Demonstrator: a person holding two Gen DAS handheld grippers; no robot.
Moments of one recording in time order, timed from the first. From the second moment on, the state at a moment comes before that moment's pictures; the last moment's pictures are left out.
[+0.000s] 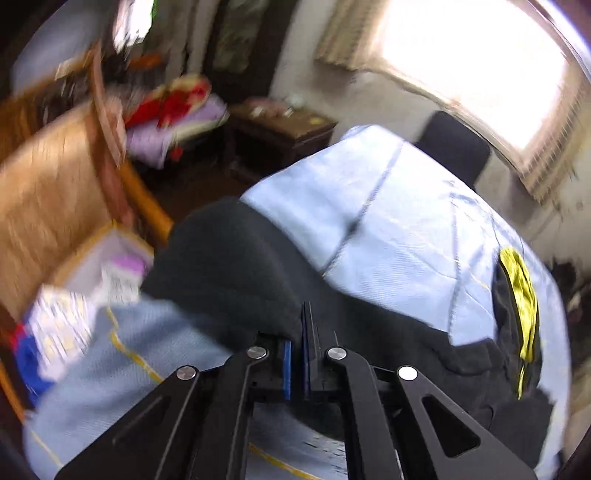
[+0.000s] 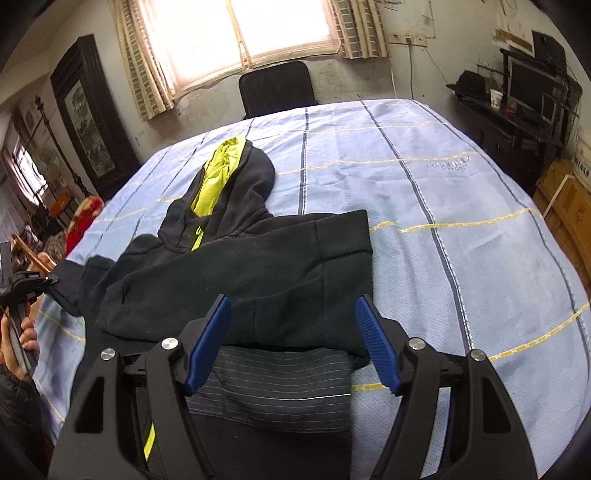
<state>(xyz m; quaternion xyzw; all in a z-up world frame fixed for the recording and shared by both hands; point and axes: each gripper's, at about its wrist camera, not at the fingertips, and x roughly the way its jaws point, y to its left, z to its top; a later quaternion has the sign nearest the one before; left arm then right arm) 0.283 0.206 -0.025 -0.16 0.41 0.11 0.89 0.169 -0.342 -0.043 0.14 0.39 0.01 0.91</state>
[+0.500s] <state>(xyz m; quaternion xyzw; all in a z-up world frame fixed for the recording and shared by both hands) 0.228 -0.095 0.014 0.19 0.30 -0.07 0.93 0.165 -0.374 -0.053 0.20 0.39 0.01 0.90</state>
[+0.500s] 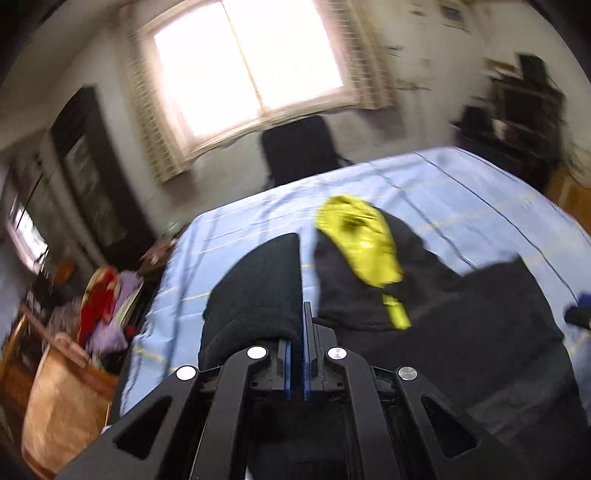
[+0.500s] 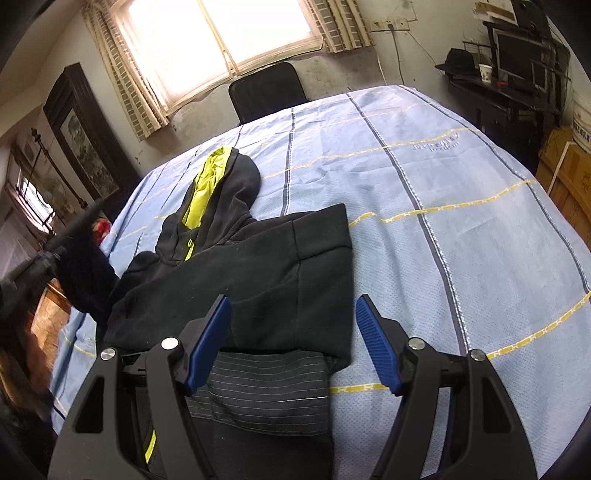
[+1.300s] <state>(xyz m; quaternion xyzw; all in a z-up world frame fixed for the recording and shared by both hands) 0.217 -0.012 -0.027 0.18 0.35 -0.07 0.92 0.182 -0.309 -0.017 0.12 0.39 0.06 0.91</state>
